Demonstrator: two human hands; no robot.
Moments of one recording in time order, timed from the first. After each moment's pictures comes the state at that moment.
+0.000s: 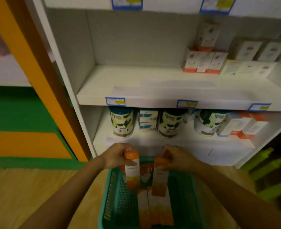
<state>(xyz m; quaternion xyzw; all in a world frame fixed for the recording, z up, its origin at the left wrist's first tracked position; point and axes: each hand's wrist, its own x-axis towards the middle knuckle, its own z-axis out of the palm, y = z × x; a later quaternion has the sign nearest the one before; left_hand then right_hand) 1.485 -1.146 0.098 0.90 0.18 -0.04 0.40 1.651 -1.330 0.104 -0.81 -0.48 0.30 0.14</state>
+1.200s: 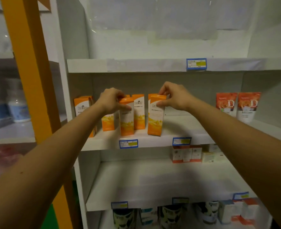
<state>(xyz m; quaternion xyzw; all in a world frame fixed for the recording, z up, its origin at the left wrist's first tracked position) 1.562 -1.078 0.558 0.93 0.18 0.29 0.14 1.697 -1.248 0.565 -0.80 -0.47 -0.10 0.36</state>
